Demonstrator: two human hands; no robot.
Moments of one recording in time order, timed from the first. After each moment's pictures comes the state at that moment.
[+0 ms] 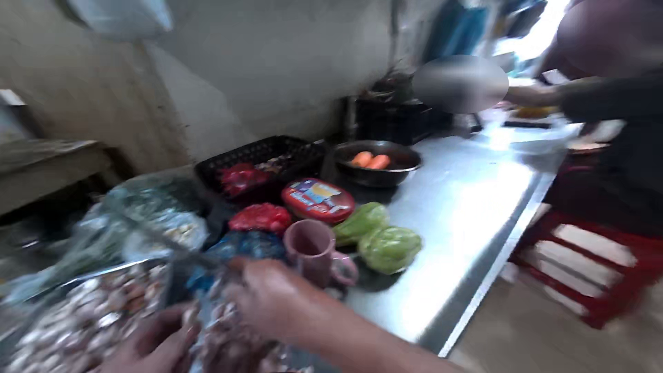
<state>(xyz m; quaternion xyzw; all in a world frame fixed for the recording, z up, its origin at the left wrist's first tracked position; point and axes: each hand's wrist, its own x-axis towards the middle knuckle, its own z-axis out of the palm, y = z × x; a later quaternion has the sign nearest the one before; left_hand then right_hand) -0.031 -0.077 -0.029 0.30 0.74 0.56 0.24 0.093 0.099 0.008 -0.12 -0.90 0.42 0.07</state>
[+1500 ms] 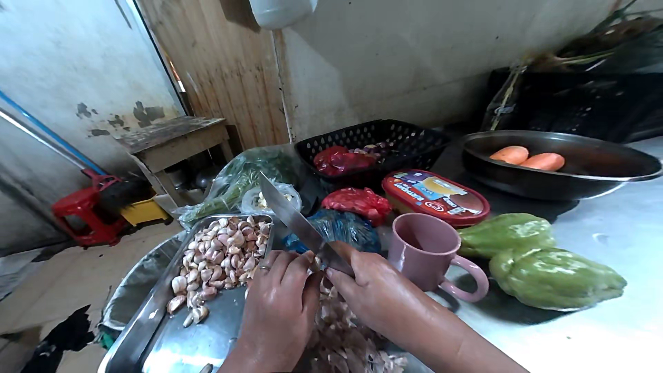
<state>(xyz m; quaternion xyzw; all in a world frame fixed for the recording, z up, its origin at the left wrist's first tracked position) -0.024 -0.056 -0.065 0.51 0.71 0.33 -0.36 0.087 0.083 -0.003 -0.13 -0.91 0.39 0.05</state>
